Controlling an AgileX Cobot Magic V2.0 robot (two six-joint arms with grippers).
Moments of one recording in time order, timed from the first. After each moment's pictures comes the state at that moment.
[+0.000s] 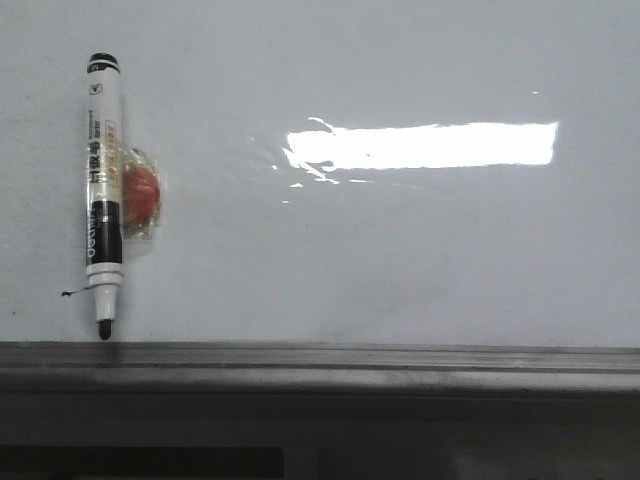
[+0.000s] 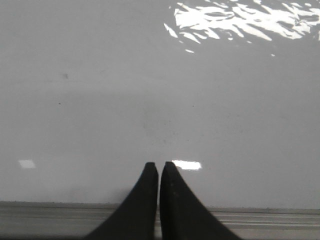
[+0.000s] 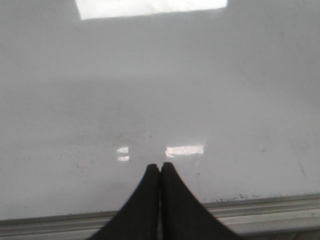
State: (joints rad) left arm -0.04 -0.01 0.00 0.02 0.33 -0.07; right arm -0.11 -0.01 0.01 -0.11 0.35 0.09
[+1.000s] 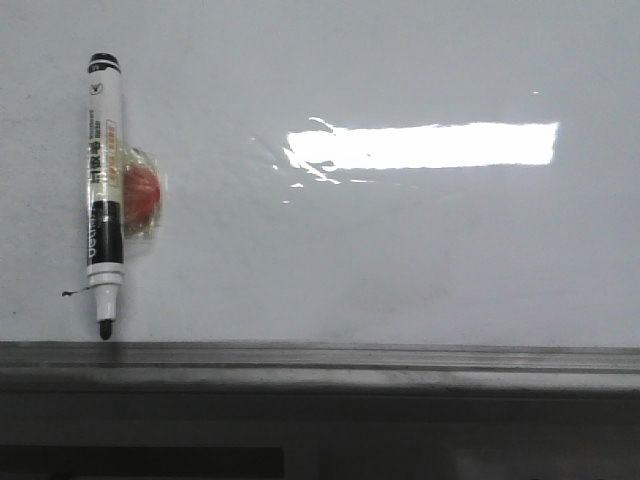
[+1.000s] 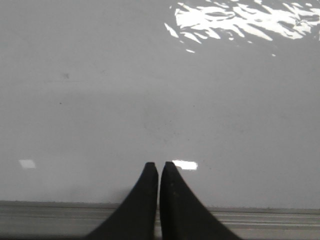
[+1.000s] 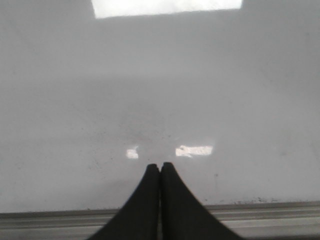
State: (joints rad) left arm -0.03 -0.01 0.00 0.02 0.33 -0.07; right arm -0.06 -0.01 0.01 -0.11 0.35 0.09
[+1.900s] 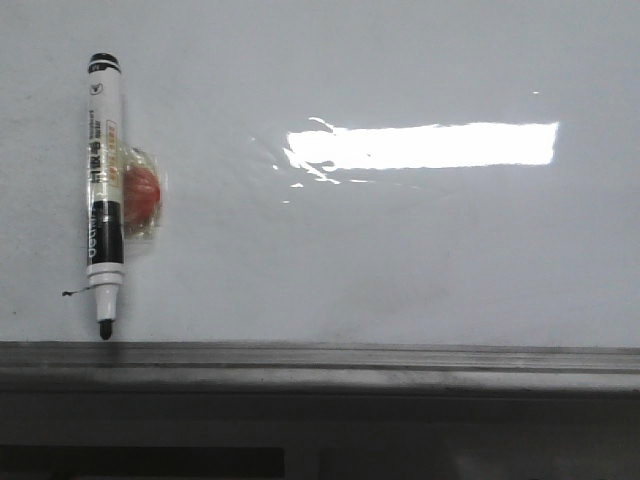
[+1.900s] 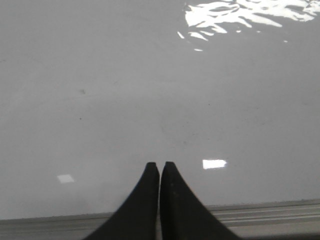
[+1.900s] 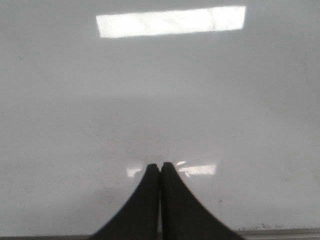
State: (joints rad) left arm -0.03 -0.01 0.00 0.20 0.32 -0.07; right arm -0.06 -0.01 0.02 -0.11 0.27 0.09
